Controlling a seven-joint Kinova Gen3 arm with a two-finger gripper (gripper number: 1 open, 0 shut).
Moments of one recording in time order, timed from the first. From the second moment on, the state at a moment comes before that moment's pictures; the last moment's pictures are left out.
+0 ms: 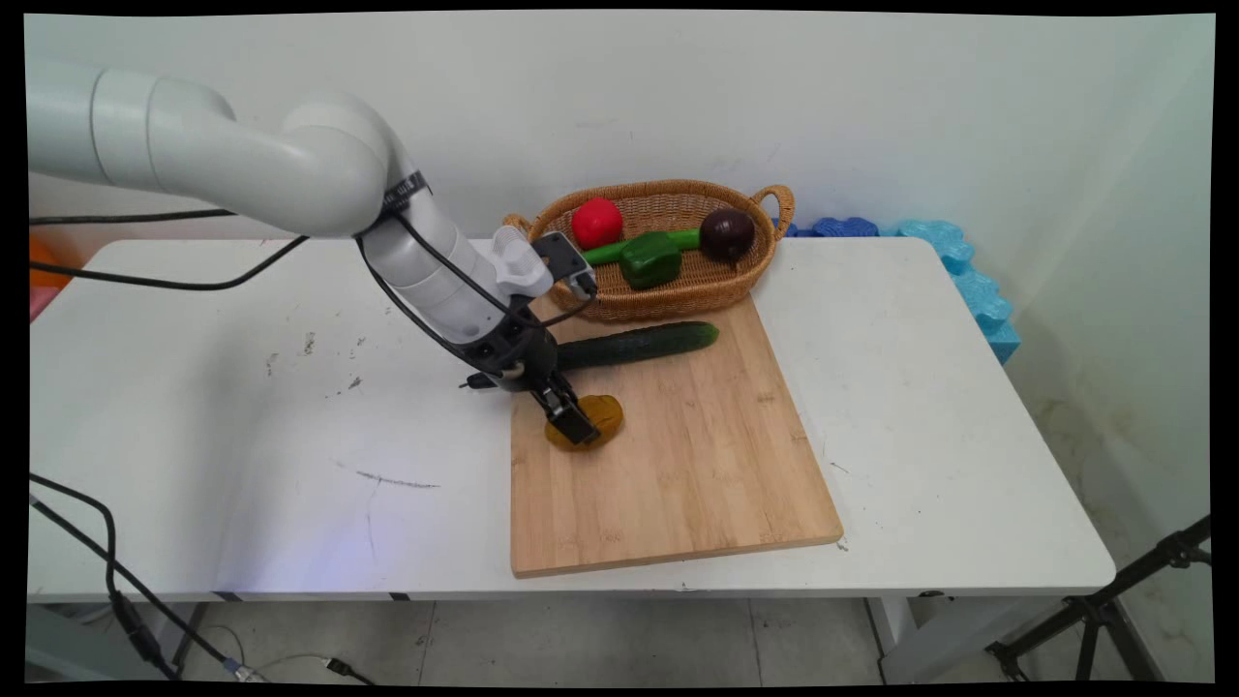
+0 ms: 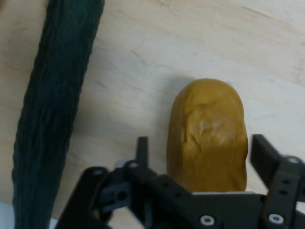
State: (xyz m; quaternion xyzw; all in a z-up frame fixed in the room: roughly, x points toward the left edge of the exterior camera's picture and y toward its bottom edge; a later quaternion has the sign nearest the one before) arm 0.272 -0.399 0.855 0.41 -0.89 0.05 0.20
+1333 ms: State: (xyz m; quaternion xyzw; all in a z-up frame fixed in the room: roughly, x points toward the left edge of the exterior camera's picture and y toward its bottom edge) arm 0.270 -0.466 0.966 0.44 -0.86 0.07 0.25
